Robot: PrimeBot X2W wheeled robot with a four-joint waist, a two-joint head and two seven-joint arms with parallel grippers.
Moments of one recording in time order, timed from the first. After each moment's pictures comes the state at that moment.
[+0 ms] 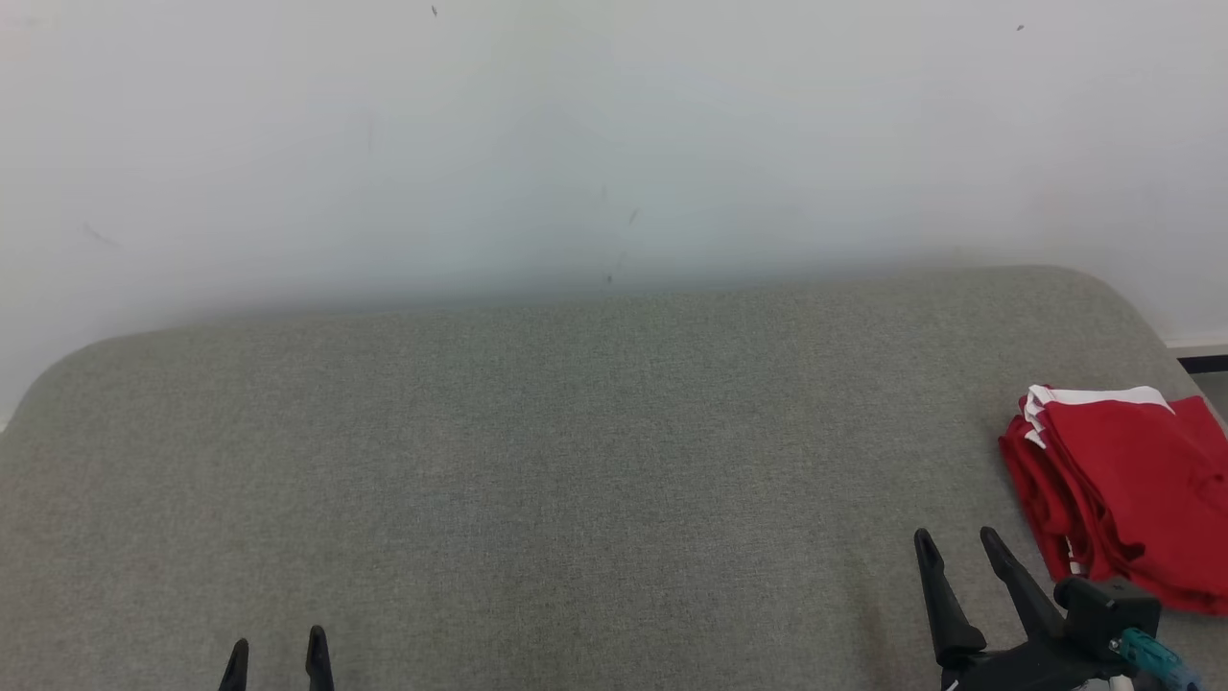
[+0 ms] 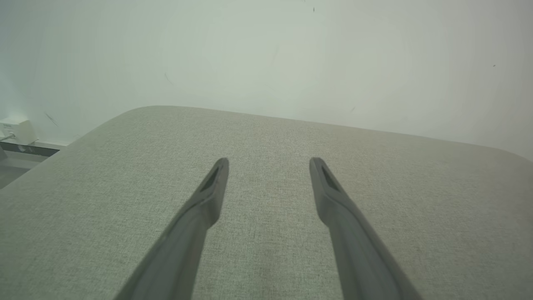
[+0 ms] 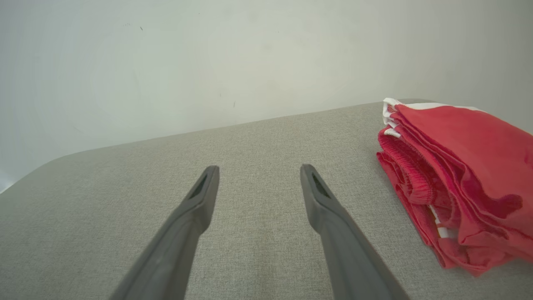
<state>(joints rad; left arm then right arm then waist) 0.12 0.05 0.07 0.19 -0.21 -0.09 -0.26 -0.04 -0.17 0.09 0.29 0.35 0.13 -0.12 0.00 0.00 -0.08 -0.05</state>
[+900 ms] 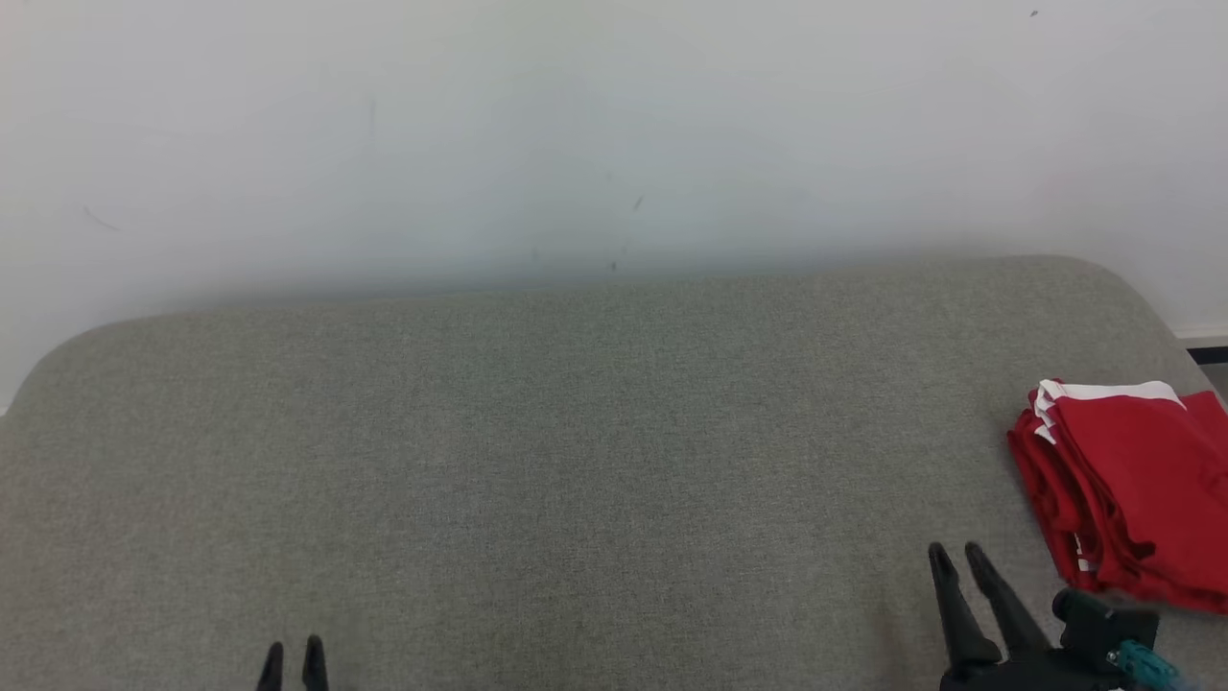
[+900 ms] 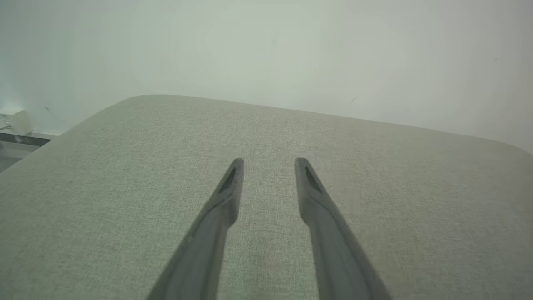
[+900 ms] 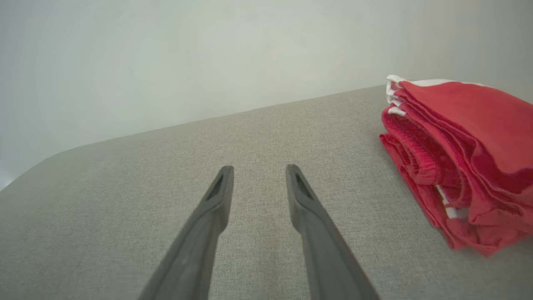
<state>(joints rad) 0.12 0.05 0.04 0.18 -0.22 -0.07 -0.26 -0.04 -0.15 0.08 0.28 0.36 0.13 -0.11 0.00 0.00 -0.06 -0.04</state>
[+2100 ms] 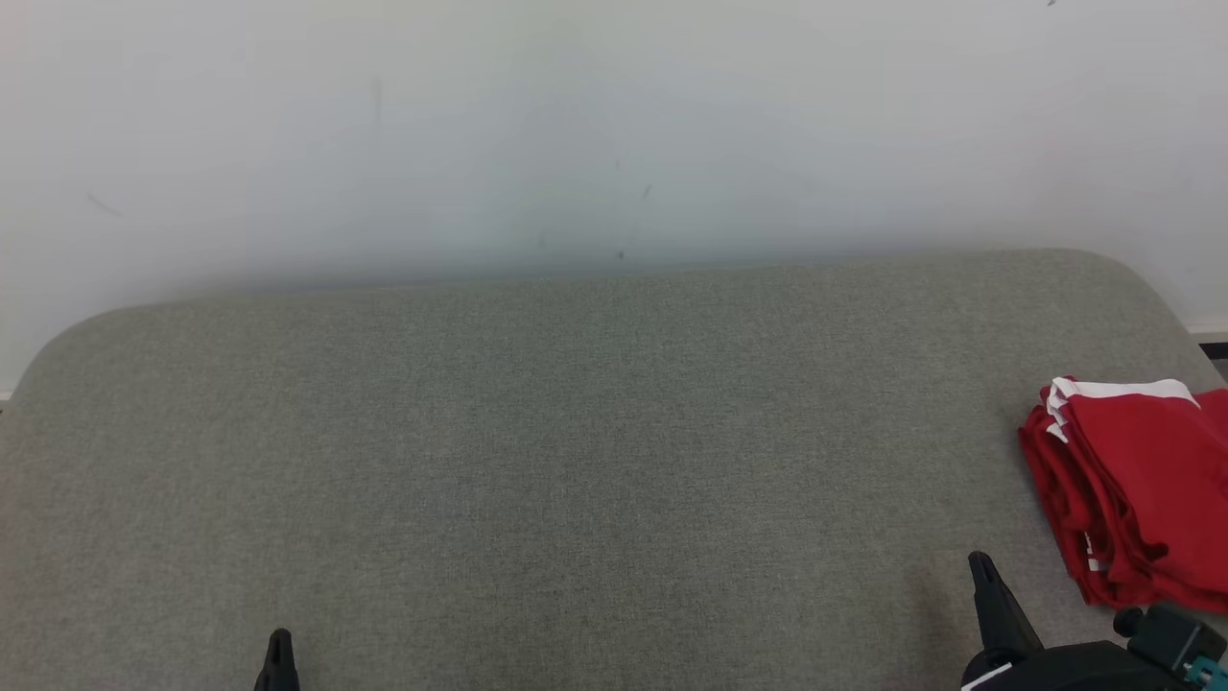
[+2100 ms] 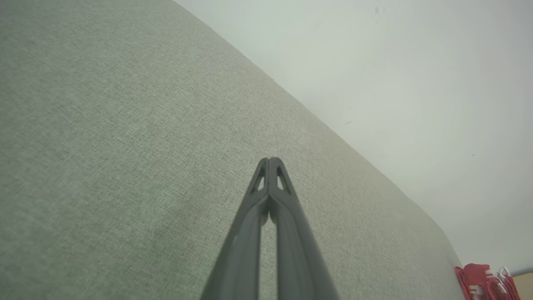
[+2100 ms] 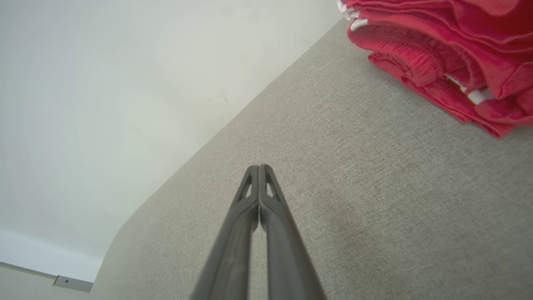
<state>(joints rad) 0.06 0.04 0.07 0.24 -0.74 -0.09 -0.12 -0.02 -0.11 0.01 0.30 0.83 0.13 -0.03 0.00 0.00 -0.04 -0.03</state>
